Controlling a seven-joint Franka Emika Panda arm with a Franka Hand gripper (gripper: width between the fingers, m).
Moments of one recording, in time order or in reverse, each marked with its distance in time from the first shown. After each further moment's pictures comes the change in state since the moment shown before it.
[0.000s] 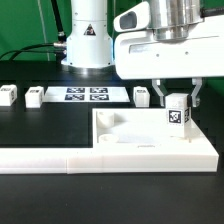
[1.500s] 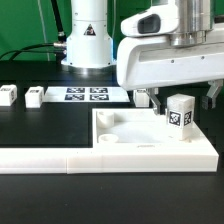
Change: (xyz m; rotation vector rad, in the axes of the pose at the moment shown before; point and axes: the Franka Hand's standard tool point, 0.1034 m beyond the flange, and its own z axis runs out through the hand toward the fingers) arm 0.000 -0.006 0.008 -0.062 -0.031 -0.975
